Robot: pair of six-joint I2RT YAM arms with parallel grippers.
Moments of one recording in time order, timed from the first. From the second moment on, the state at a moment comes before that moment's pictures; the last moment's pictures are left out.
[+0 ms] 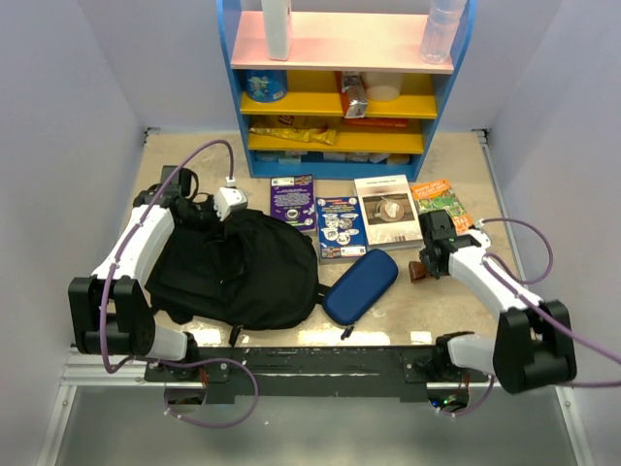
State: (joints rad) left arm -0.02 1.41 1.08 -0.84 0.55 0.92; right arm 0.18 1.29 0.71 -0.63 0.50 1.26
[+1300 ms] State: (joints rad) left arm -0.02 1.43 1.10 -0.85 0.56 0.87; right arm 1.03 1.99 1.49 -0.04 0.17 0.84
